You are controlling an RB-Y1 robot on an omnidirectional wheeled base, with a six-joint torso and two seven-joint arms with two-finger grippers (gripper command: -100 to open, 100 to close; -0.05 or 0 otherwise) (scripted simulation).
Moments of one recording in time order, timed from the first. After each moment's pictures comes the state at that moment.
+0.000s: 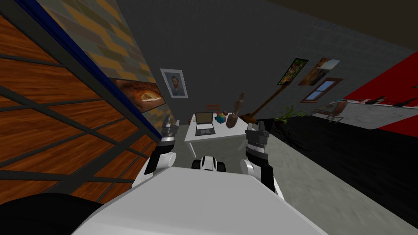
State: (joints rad) left arm 0.49 0.09 0.07 -2.29 0.09 -0.33 0.13; right arm 0.51 0.01 -0.01 -2.29 -0.10 -0.51 -0.05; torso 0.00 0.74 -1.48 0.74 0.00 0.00
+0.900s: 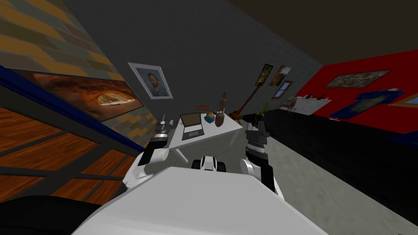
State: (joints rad) left arm 0.39 0.17 0.27 -2.21 0.08 -0.19 0.22; right arm 0.51 0.01 -0.01 -2.29 -0.10 -0.51 -0.05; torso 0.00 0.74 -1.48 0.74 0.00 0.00
